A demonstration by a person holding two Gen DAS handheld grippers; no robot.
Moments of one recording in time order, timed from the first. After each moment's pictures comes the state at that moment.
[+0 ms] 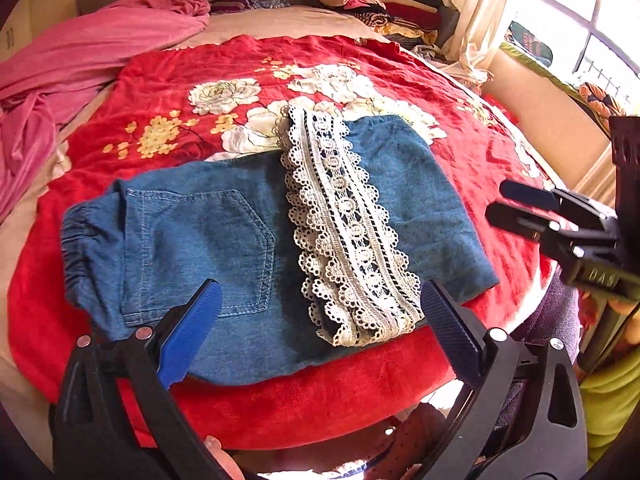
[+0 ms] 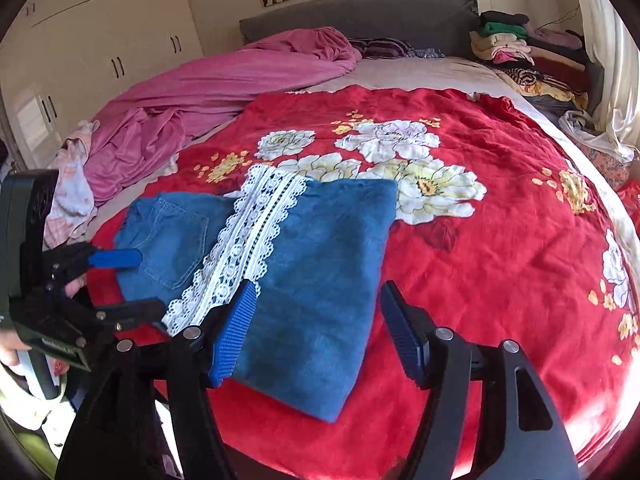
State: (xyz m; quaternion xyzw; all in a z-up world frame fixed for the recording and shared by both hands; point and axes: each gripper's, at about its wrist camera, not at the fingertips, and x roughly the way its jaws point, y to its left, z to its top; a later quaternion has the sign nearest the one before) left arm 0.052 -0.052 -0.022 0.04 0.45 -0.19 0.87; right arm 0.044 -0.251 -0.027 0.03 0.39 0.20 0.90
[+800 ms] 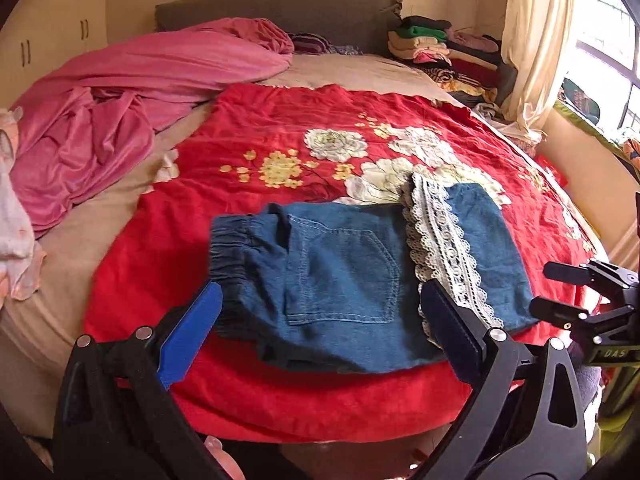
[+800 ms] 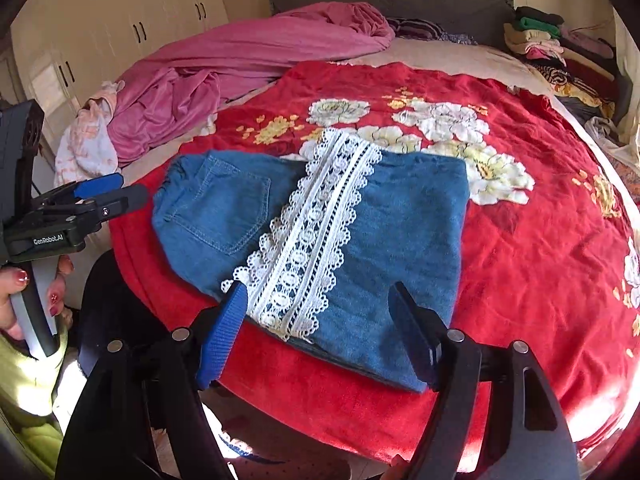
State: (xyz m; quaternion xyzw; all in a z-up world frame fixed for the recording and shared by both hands) left arm 0.034 0.040 0.016 0.00 0.37 -0.07 0.93; right arm 0.033 -0.200 -0.004 0.00 0.41 0.22 0.88
